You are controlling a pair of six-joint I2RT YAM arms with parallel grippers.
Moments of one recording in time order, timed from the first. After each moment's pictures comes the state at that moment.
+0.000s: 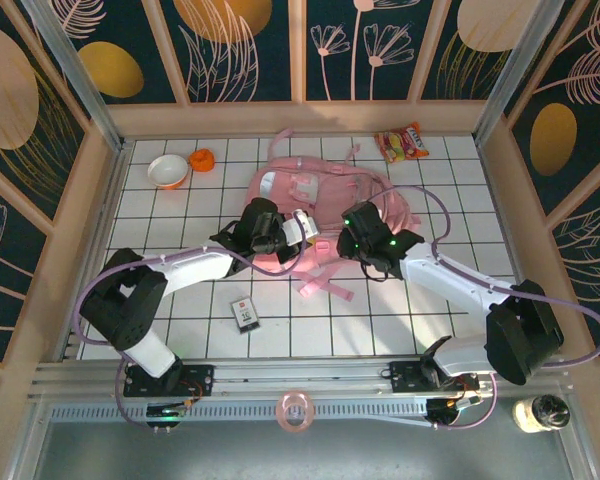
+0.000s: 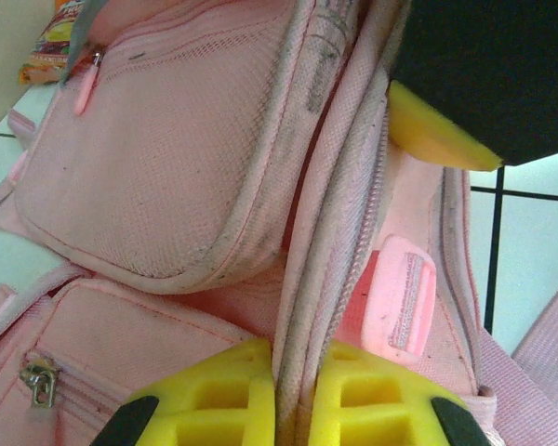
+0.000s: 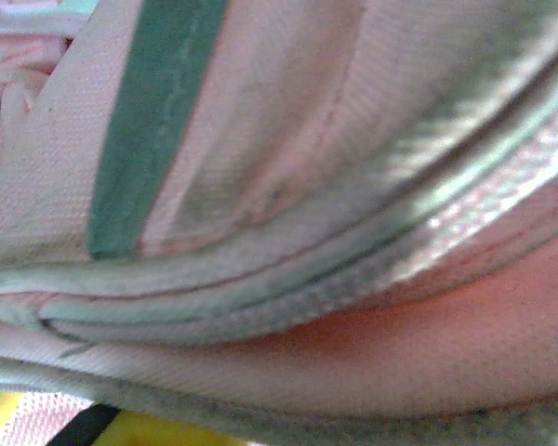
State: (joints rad) left arm -0.69 1.63 0.88 0.19 0.36 0.47; right arm 0.68 1.34 0.88 -0.46 0.16 0.76
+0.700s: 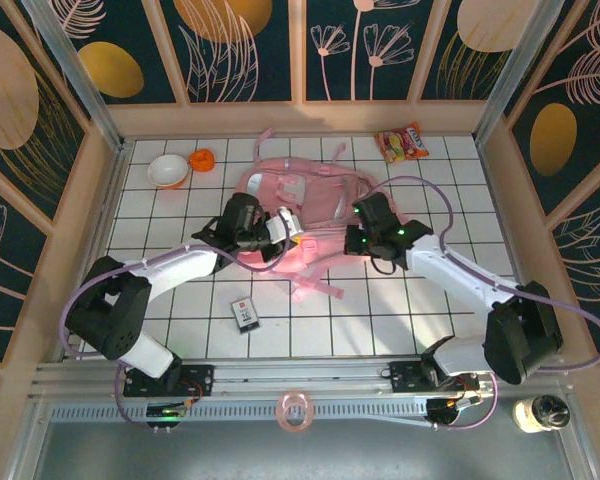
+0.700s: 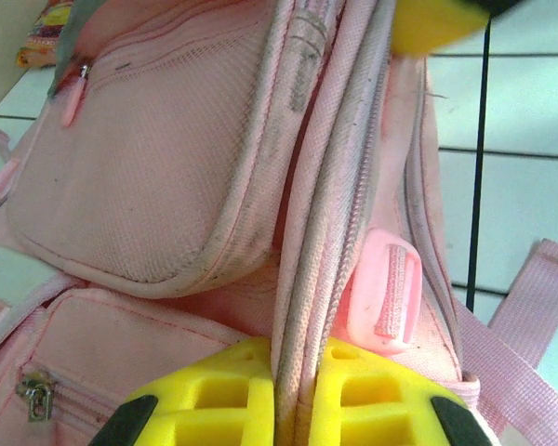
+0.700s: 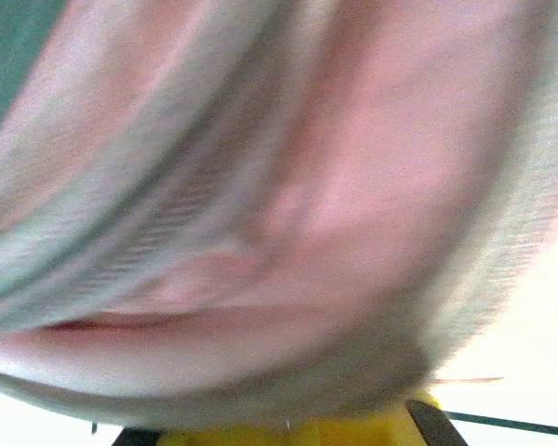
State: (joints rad) left arm -0.56 1.55 0.85 0.07 0.49 0.58; right arm 0.57 1.33 0.93 -0.55 0.04 0.53
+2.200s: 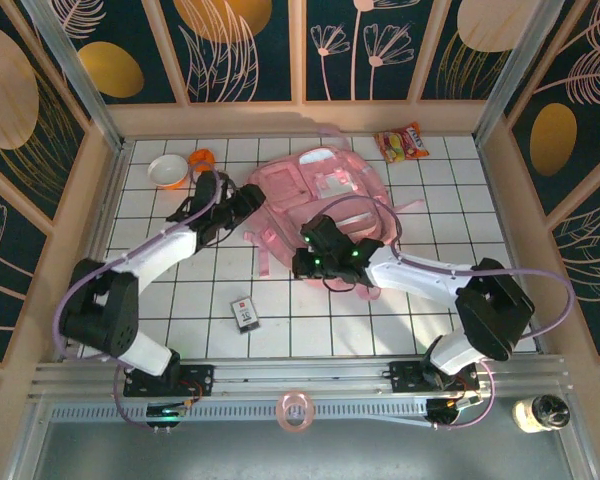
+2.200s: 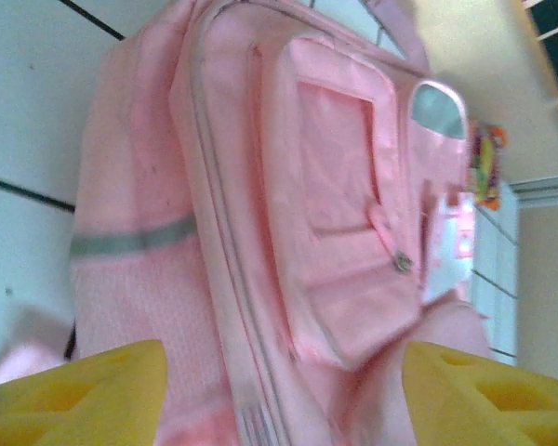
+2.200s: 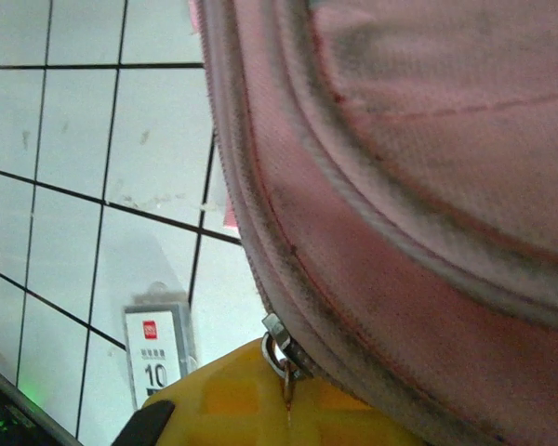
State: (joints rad) left arm -0.38 1.50 0.93 -0.06 0.17 -1.00; right arm 0.91 1.52 0.95 -0.30 -0.10 0.80
